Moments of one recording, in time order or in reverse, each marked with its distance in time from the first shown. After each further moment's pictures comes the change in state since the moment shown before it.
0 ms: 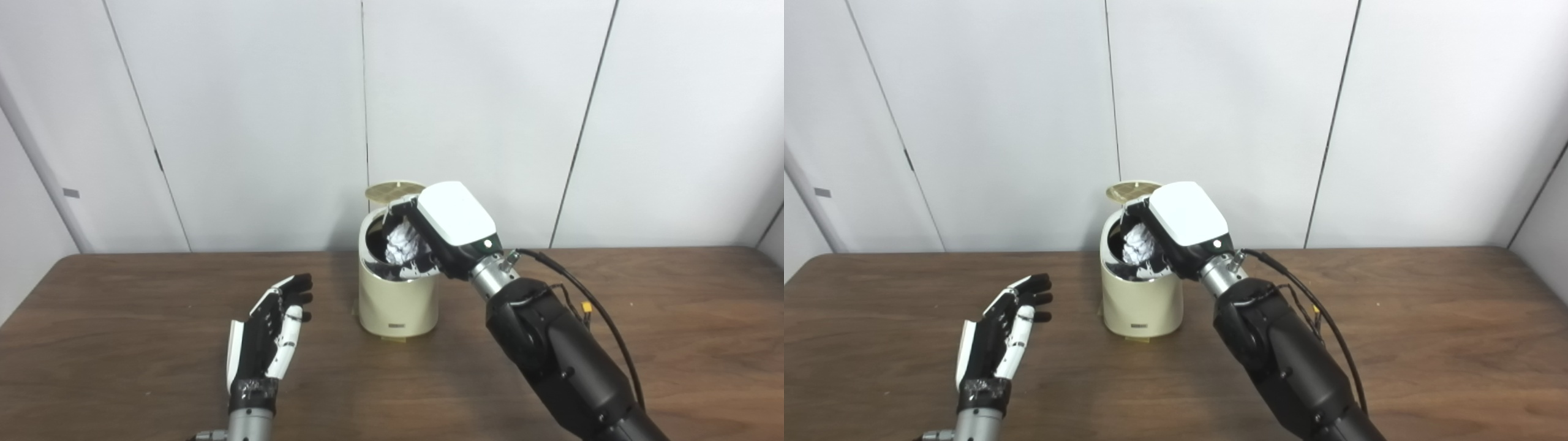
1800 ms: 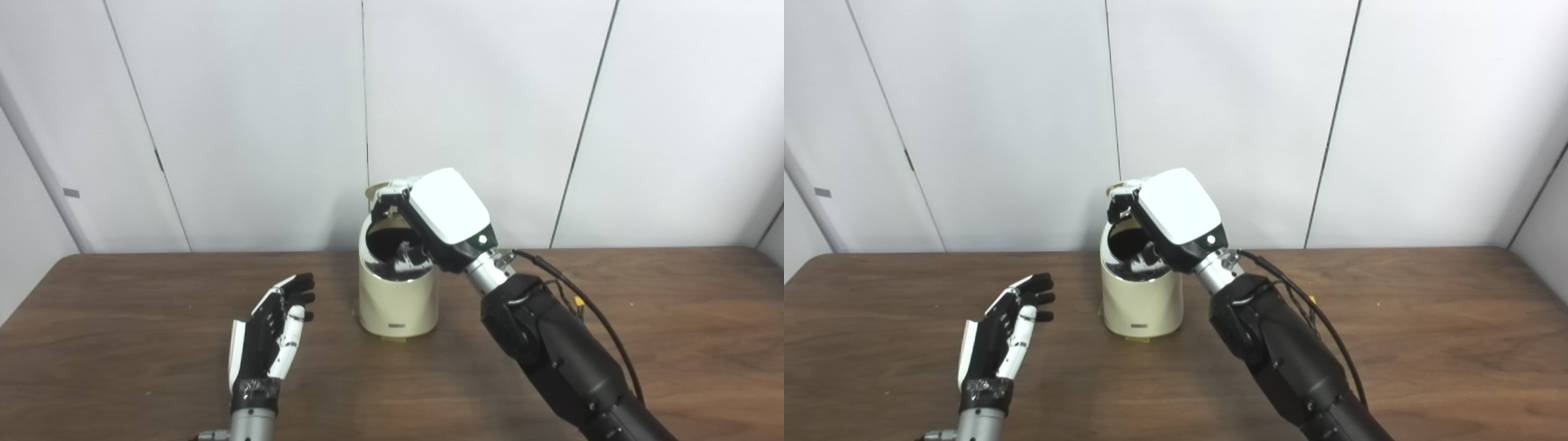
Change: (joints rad) left arm 0.000 -0.007 0.000 0.000 -0.001 -0.001 -0.002; right arm -0.033 -0.002 0.010 0.080 -0.042 -0.132 -0.222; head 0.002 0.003
